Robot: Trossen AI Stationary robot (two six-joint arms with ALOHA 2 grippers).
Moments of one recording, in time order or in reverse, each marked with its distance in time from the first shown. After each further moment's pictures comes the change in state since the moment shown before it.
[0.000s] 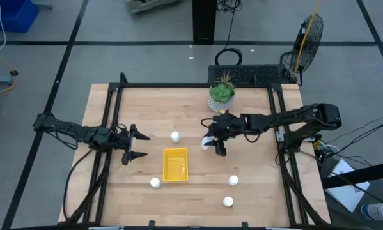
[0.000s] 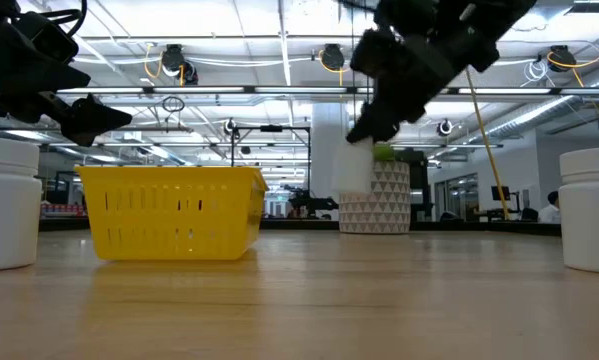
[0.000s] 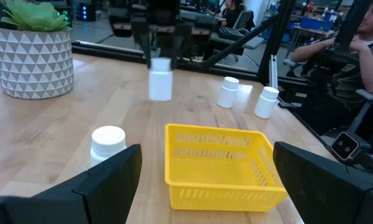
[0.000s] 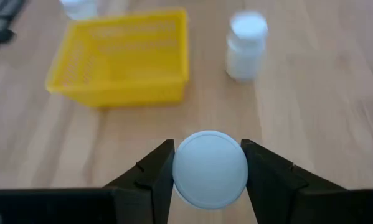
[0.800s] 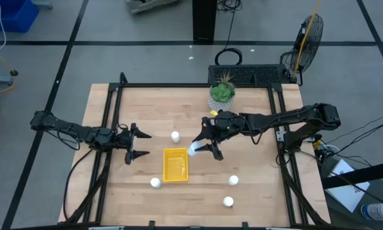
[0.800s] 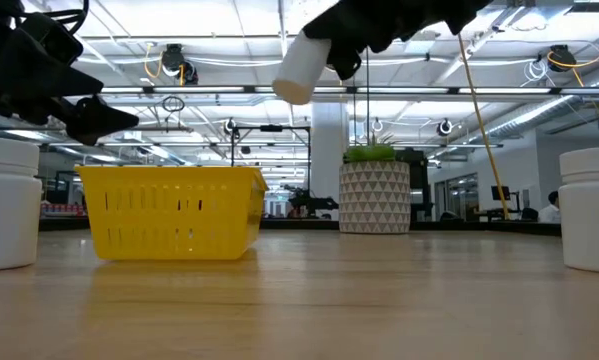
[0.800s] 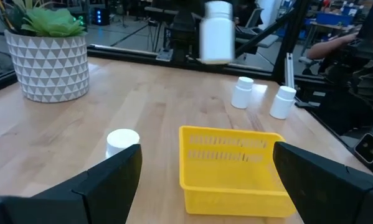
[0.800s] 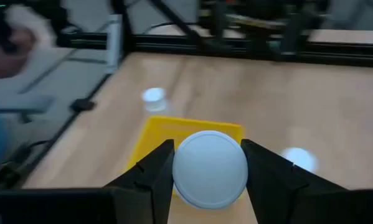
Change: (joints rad) left arm 0.000 0.105 -0.002 0.110 -0.062 0.027; right arm 0.065 0.021 0.163 0.111 -0.138 -0.048
